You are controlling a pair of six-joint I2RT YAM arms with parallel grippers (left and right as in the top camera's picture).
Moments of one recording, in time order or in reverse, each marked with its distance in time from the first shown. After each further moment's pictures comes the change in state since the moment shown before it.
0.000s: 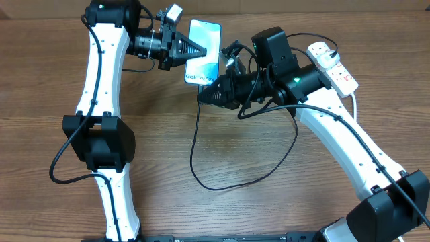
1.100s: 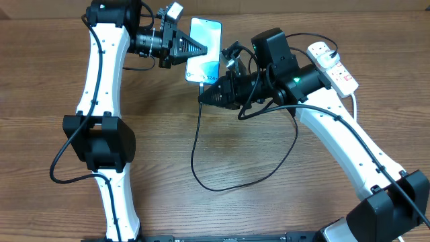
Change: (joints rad) left arm -0.002 0.000 0.000 0.066 -0.004 -0.049; right arm 0.002 0.000 0.000 -0.032 0.016 -0.041
